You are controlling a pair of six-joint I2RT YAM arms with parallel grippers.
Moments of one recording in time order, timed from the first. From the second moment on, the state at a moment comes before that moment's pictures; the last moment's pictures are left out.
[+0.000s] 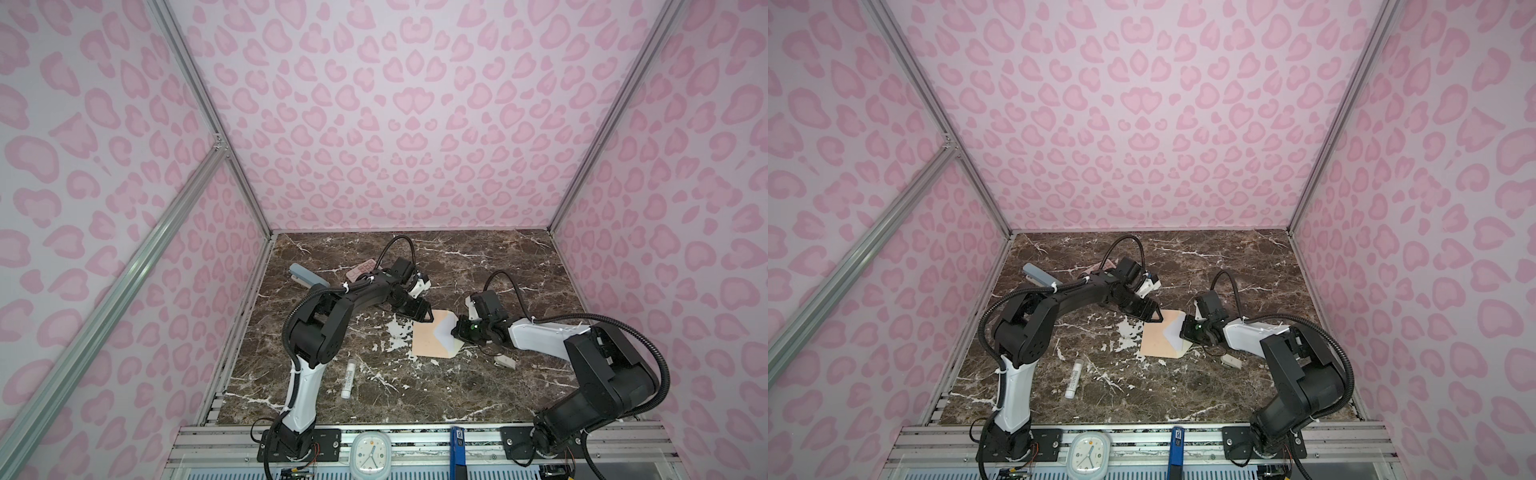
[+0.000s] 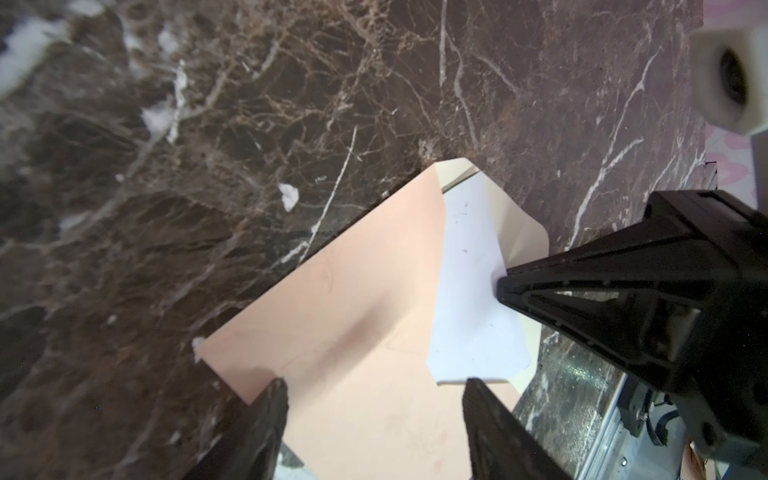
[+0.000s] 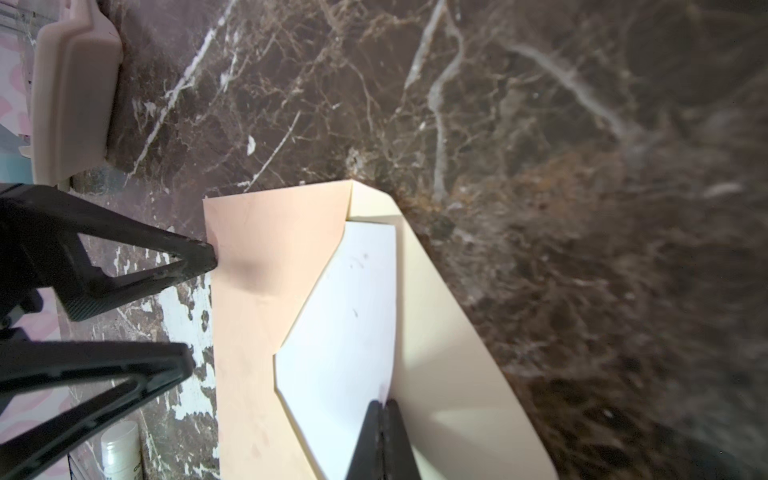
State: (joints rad) left arm -0.60 2.12 1.47 -0.57 0.53 -0.14; right arm 0.43 1.59 0.66 -0.07 -0.30 0.74
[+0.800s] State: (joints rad) left arm -0.60 2.12 1.47 -0.56 0.53 -0.14; right arm 0.48 1.65 0.71 -0.02 -0.32 0.78
